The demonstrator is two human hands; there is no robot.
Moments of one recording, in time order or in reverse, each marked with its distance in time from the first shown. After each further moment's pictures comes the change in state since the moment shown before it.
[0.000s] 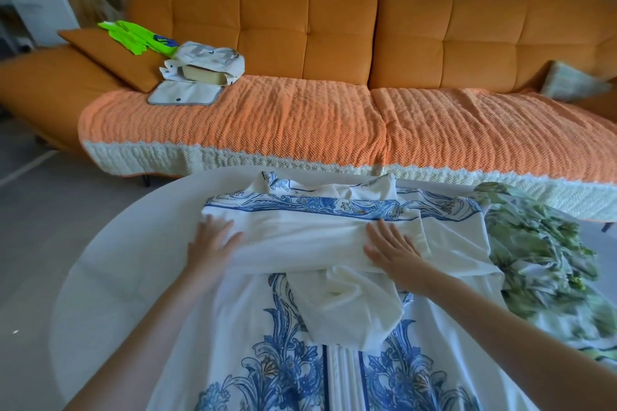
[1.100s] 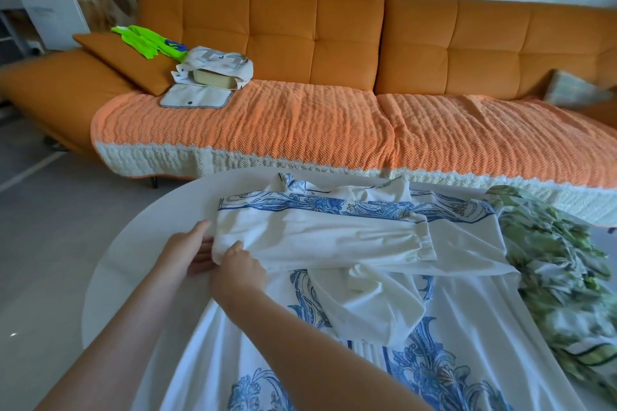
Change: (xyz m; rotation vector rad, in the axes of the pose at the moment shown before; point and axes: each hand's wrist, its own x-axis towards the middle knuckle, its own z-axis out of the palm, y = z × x) left_hand 0.005 -0.030 -0.055 -0.817 0.019 -0.518; right_hand 0.038 -0.279 0.045 0.431 0.043 0.088
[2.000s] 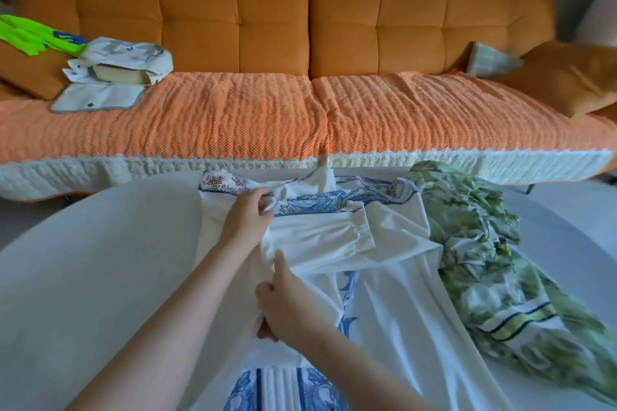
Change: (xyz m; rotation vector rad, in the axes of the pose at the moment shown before) left_hand -0.029 0.024 0.222 0.612 -0.262 0.808; right_hand -0.060 0.146 -0.110 0.525 -0.013 0.041
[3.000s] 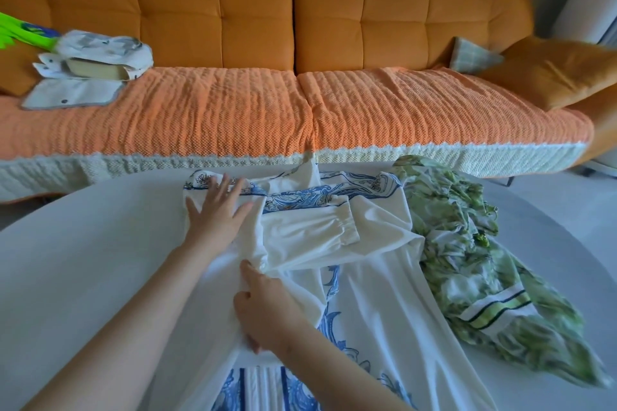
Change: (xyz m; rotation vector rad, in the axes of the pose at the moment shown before) left_hand 0.006 -0.019 -0.006 0.465 -0.161 -0.018; right_hand 0.006 0.012 0.000 -0.293 0.000 0.057
